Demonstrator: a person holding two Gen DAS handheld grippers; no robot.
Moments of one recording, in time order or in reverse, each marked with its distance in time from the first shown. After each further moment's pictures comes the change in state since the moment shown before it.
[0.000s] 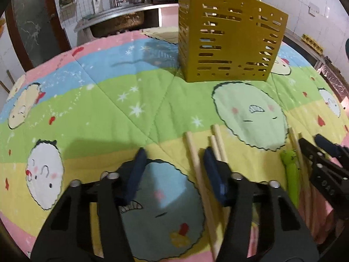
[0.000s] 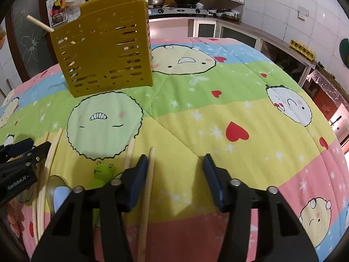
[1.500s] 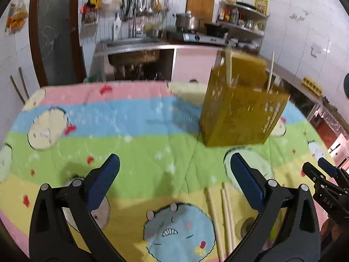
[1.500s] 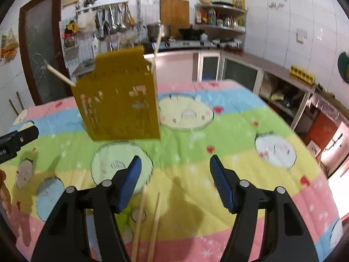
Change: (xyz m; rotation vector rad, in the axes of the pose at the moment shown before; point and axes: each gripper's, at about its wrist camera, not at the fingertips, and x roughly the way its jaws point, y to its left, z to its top) left arm -0.058 0.054 0.031 -0.114 -0.234 -0.010; right arm -0.045 -0.011 0.026 -0.004 -0.188 0.033
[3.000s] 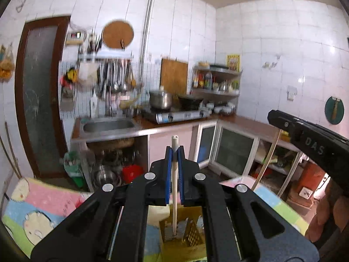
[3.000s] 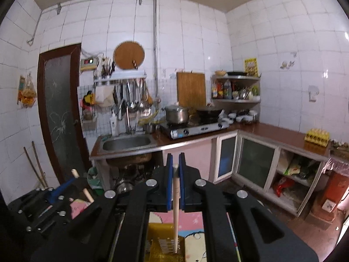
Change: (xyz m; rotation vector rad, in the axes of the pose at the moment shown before) left arm -0.046 -0.086 0.179 0.080 -0.437 -0.113; right arm -0.054 0.048 0.244 -0.031 -0.451 0.126
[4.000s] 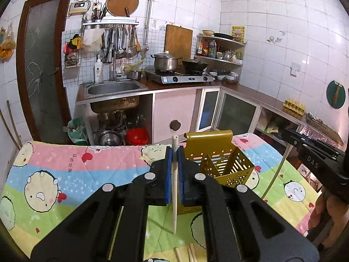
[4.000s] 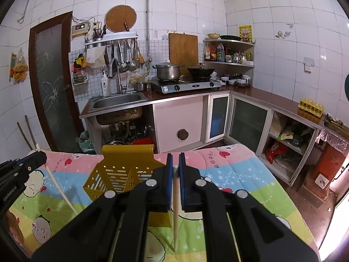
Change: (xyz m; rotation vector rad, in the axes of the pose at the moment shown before) left arm -0.039 0.032 -0.069 -0.015 0.183 0.007; right arm -0.019 -0.029 -0.103 0.008 0.196 -0.048
